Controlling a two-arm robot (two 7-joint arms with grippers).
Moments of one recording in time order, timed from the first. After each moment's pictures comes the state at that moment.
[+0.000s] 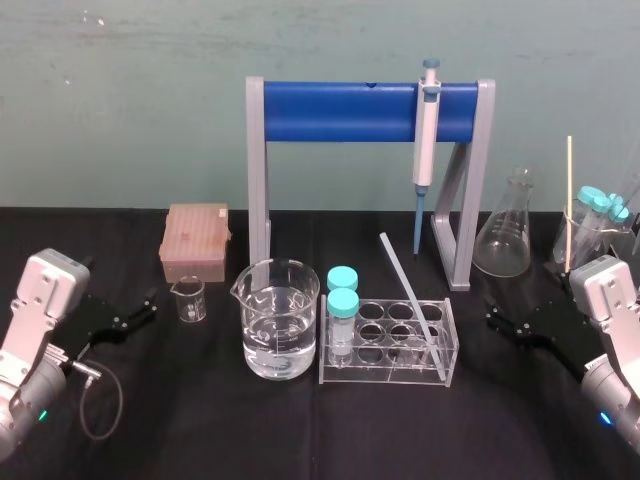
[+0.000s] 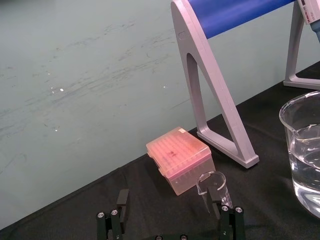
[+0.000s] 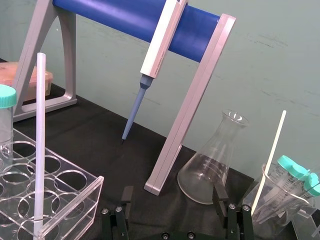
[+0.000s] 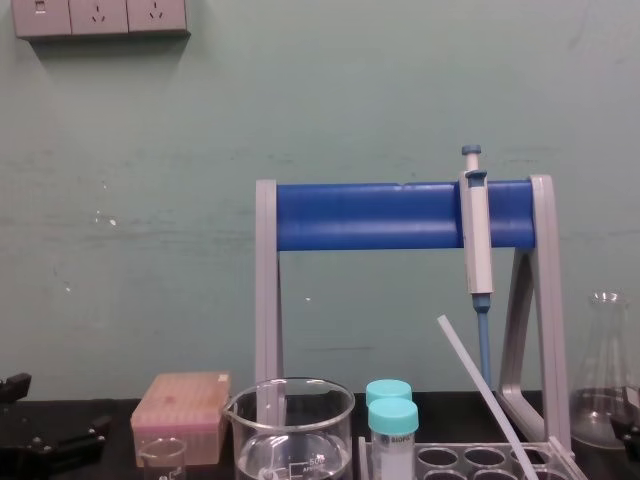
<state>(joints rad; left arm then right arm) -0.20 0.60 0.45 -1.41 -0.25 -0.12 0.03 0.20 0.60 -0.45 -1.41 0.25 -0.12 -0.03</state>
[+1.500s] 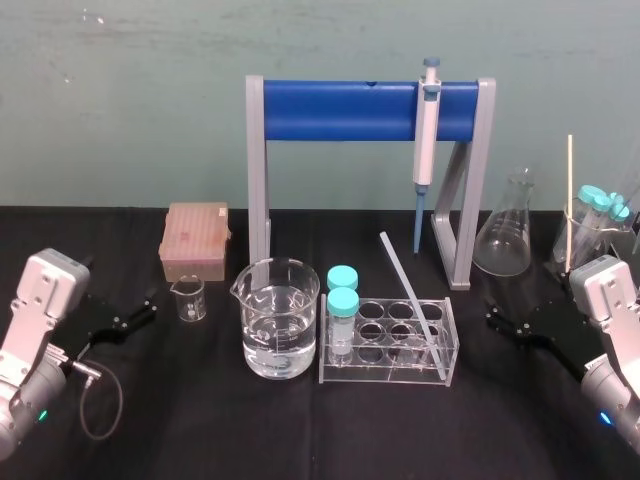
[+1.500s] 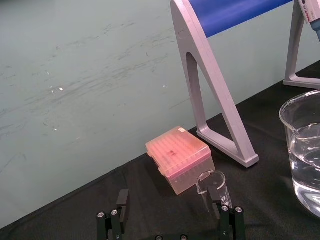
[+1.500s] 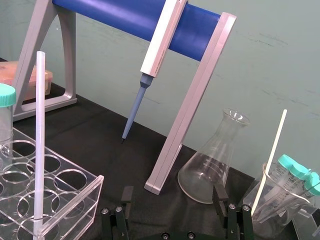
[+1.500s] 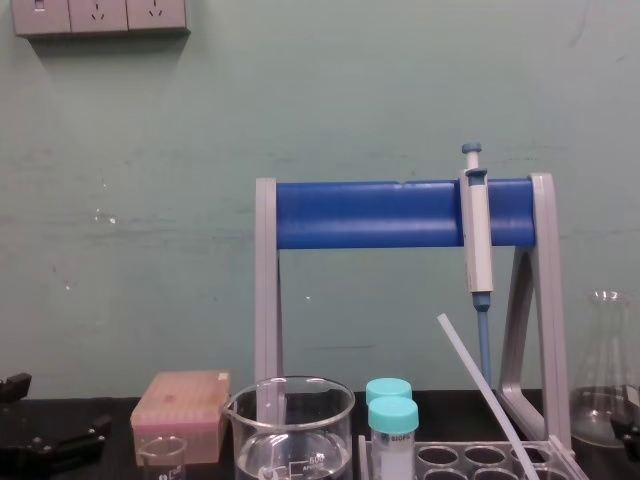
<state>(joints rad) -0.20 0.60 0.45 -1.41 -0.25 -0.12 0.03 0.20 0.60 -0.45 -1.41 0.25 -0.12 -0.03</state>
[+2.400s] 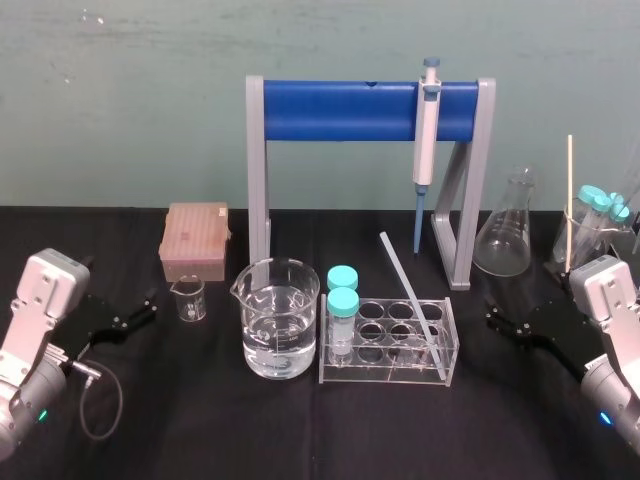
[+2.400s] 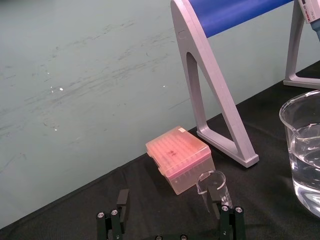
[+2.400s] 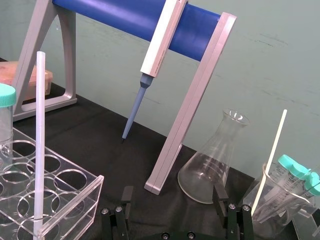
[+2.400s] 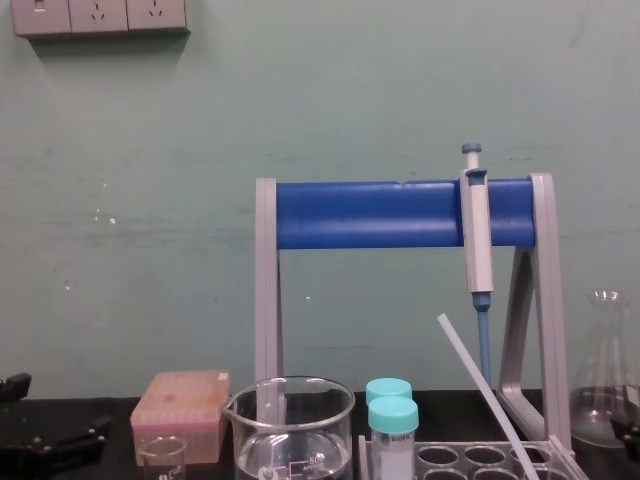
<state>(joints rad) -0.20 0.60 0.45 -1.41 -0.25 -0.12 0.03 0.20 0.60 -0.45 -1.41 0.25 -0.12 -0.03</state>
